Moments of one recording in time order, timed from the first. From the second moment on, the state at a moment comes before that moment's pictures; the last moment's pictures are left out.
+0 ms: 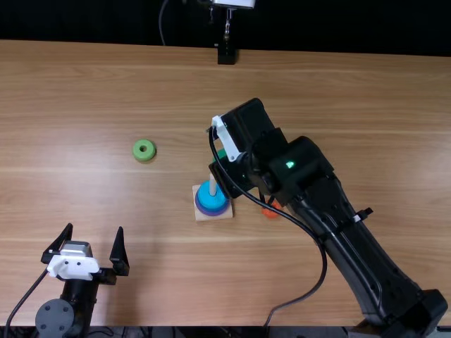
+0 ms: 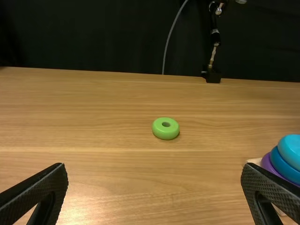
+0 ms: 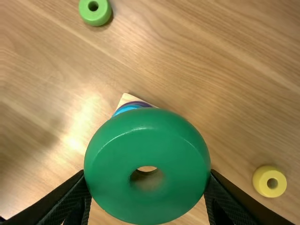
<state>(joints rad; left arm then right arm) -0.08 0.01 0.03 -0.10 0.01 -0.11 0.60 1.81 1.87 -1.14 -0.03 0.00</state>
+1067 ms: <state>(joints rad) -0.08 0.01 0.03 -0.10 0.01 -0.11 0.67 1.87 1.89 -1.15 -0.02 0.00</state>
